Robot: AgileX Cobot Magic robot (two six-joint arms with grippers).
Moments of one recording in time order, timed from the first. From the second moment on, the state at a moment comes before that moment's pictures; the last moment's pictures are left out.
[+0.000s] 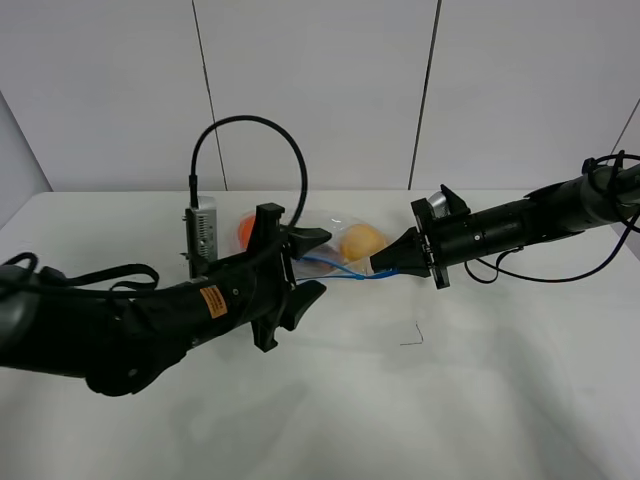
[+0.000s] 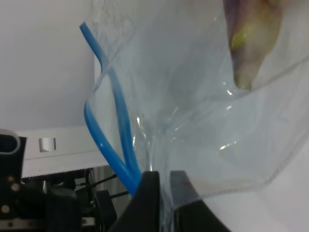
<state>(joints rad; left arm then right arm) -0.75 1.78 -0.59 0.13 -1.02 -1.72 0.02 2.21 -1.26 1.35 1.20 -0.95</state>
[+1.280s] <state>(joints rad) -0.91 1.92 -0.81 -0.30 -0.81 -1.63 0.02 2.21 -1.26 1.35 1.20 -0.95</state>
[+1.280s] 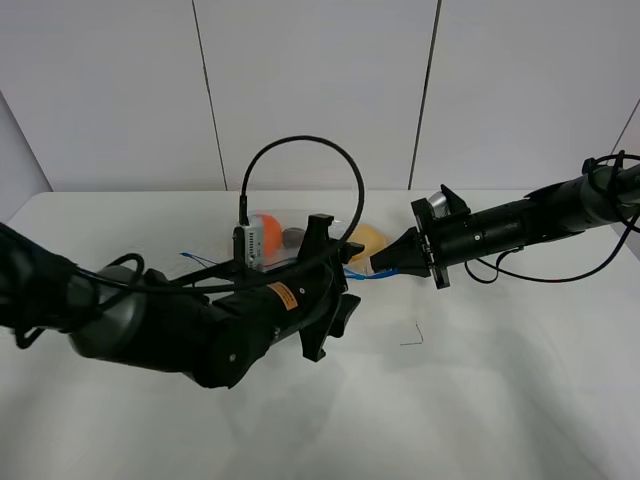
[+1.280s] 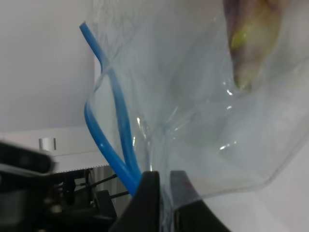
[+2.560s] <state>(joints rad) -0.91 2.03 -0.87 -0.29 -0.90 -1.69 0.02 2.21 -1.26 1.35 1.20 -0.95</state>
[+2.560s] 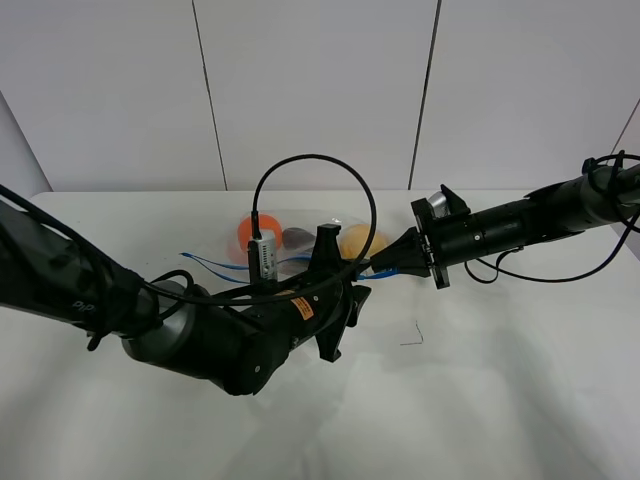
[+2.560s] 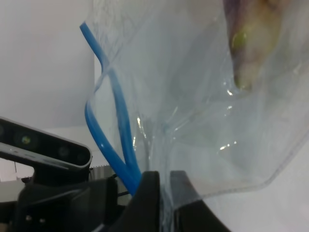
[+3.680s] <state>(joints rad) -0.91 2.03 -0.87 -0.33 -0.89 -1.68 0.02 2.21 -1.26 1.35 1.20 -0.95</state>
